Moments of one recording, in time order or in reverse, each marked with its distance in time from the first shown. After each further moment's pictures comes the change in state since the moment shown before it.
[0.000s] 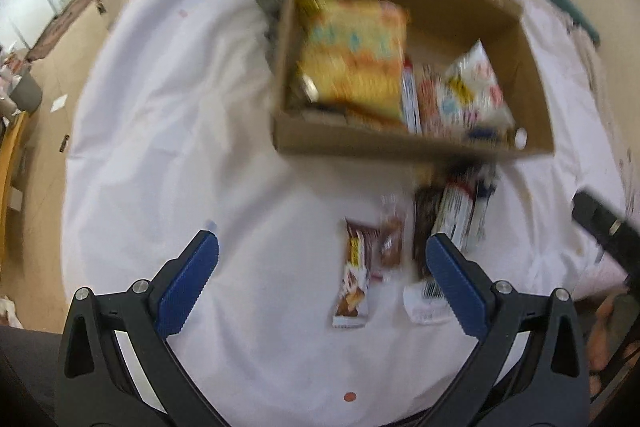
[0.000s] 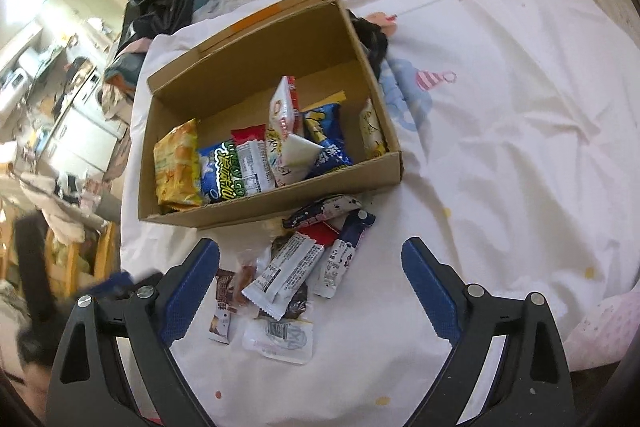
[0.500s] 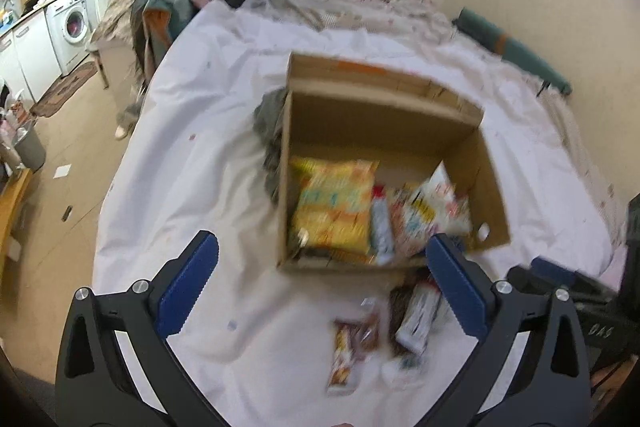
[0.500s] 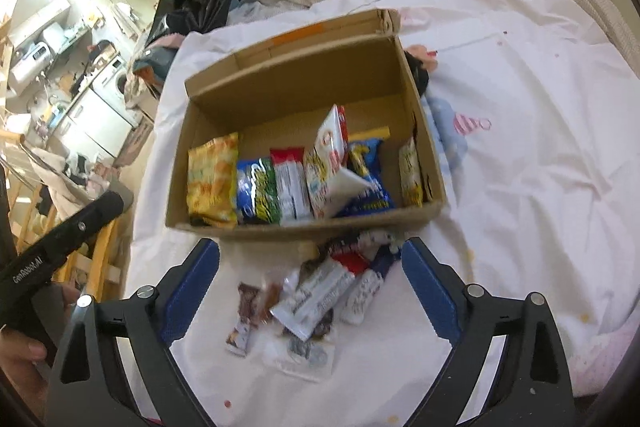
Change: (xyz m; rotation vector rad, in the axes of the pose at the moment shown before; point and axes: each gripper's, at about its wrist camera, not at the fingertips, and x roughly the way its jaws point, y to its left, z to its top) left arm -0.082 0.003 0.032 0.031 -0.357 -0.010; right arm -0.008 0.038 0.010 -0.145 -0.045 0.019
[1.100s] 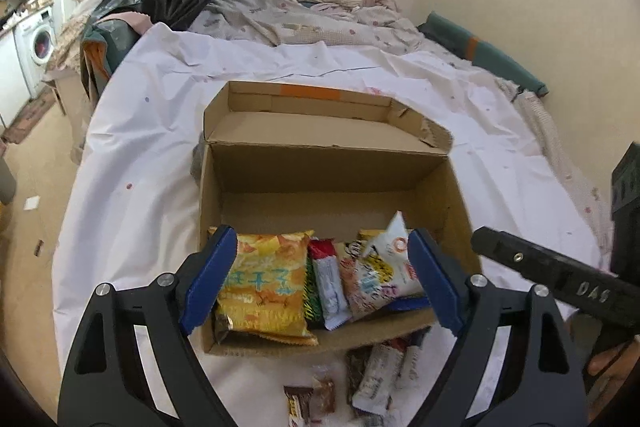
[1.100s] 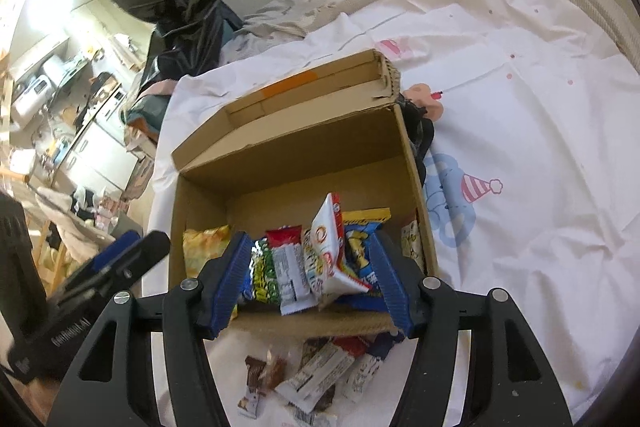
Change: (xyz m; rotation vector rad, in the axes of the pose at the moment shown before) left arm 0.037 -0.045 0.052 0.053 -0.056 -0.131; right arm 0.013 -0.017 0.071 0.050 -0.082 0.043
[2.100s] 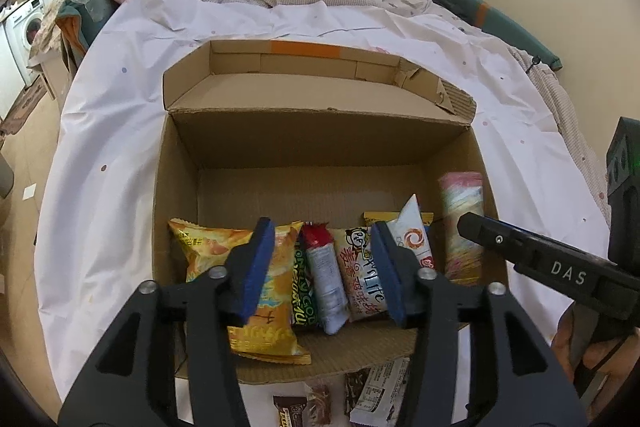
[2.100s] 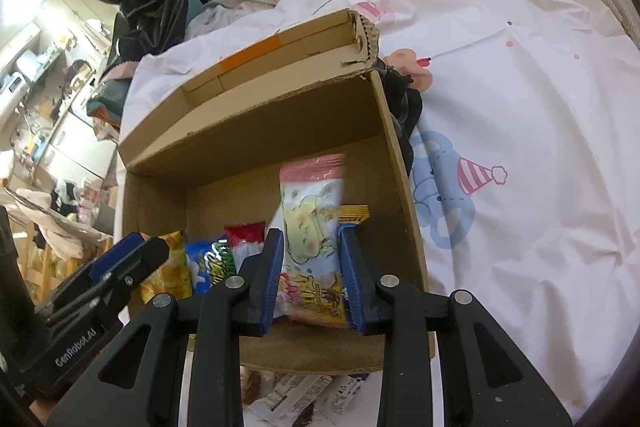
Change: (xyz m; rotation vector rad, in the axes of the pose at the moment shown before) left arm 0.061 -0.011 0.001 0.009 0.128 0.025; right arm 0.056 -0.029 0.017 0.066 0.120 -0.050
